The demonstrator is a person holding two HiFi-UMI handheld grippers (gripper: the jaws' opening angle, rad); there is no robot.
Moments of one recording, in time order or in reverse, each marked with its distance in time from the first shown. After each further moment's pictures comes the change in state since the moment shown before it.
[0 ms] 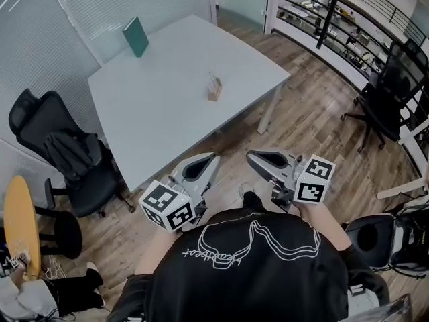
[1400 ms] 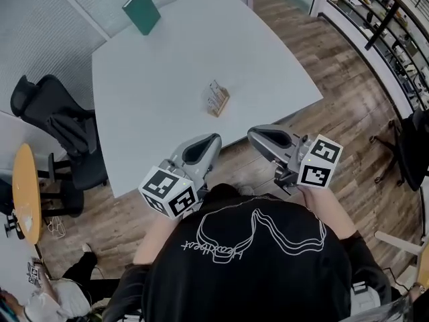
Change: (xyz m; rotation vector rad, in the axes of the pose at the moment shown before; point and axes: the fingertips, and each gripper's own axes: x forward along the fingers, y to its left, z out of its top) left arm 0.208 0.174 0.012 -0.067 0.045 0.308; right arm 0.058 -0.272 0.073 0.102 0.094 0.204
